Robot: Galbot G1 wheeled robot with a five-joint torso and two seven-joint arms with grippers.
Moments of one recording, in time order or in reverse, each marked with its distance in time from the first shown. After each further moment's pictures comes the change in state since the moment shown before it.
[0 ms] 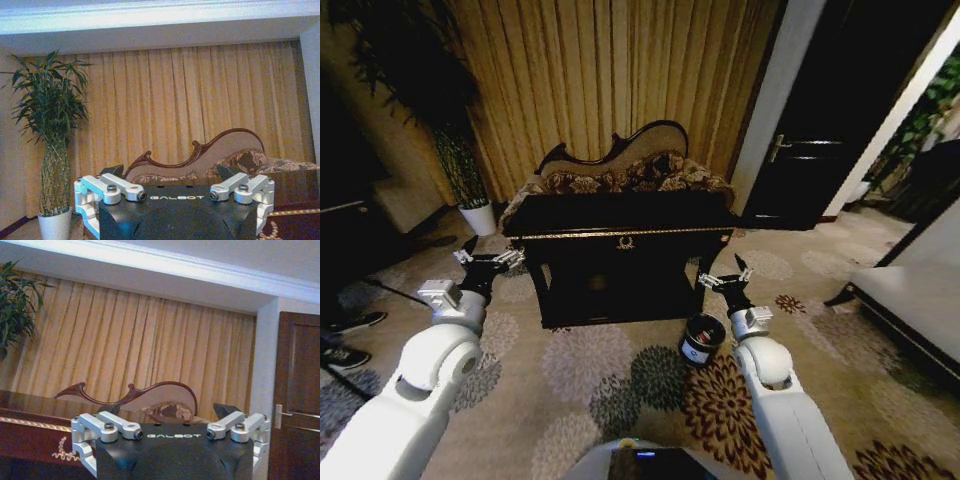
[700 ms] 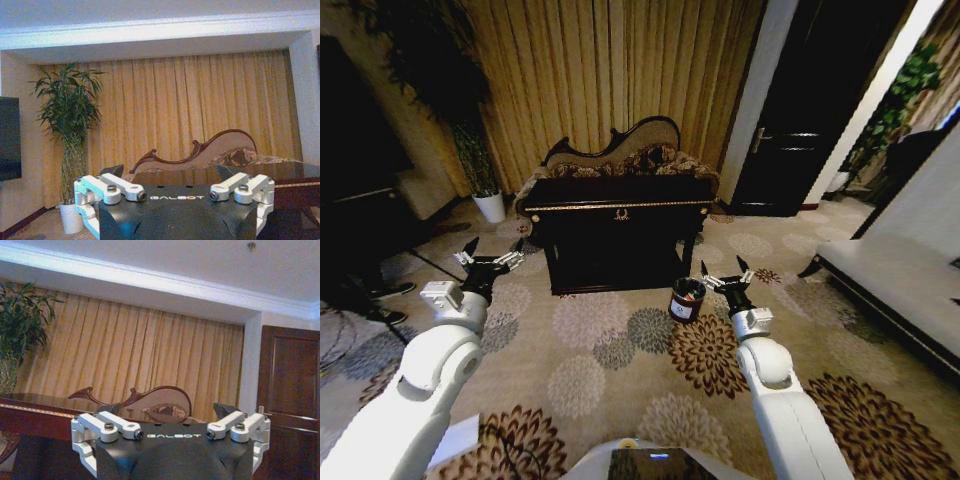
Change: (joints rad) left arm 0.001 -0.007 0.005 0.006 0.008 -0.002 0.000; right arm 0.007 0.004 0.004 -0.028 0.002 0.036 0.000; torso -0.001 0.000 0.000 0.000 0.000
